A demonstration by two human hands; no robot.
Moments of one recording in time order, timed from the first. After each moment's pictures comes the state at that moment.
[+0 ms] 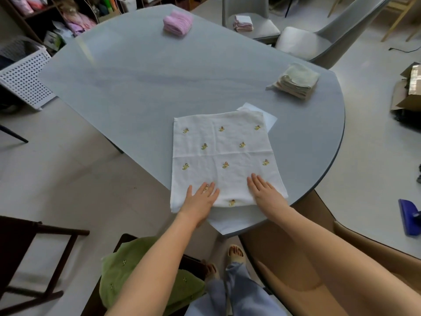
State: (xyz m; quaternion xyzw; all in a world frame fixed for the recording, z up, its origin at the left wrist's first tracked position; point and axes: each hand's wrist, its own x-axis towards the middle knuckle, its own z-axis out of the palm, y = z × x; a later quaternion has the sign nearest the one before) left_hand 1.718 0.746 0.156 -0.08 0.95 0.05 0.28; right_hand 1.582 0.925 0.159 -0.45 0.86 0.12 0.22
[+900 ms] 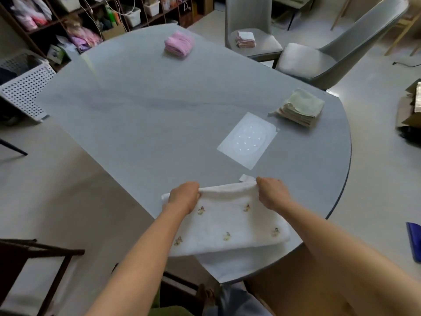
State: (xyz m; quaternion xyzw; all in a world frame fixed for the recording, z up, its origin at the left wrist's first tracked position) left_hand 1.625 0.656 0.191 -0.26 0.93 0.15 0.19; right_hand 1.477 0.852 0.203 -0.33 0.92 0.06 0.19
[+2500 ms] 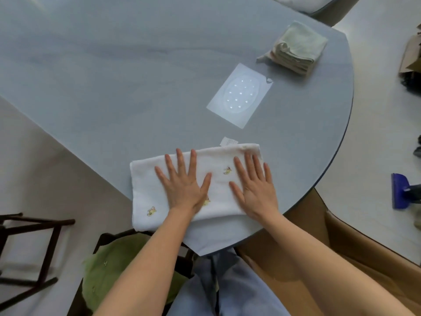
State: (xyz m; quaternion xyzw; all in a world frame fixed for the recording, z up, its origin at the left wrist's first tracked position) left_hand 1.622 0.740 0.113 -0.34 0.93 0.07 0.12; right_hand 1.522 0.915 0.110 -0.36 0.92 -0.04 0.12
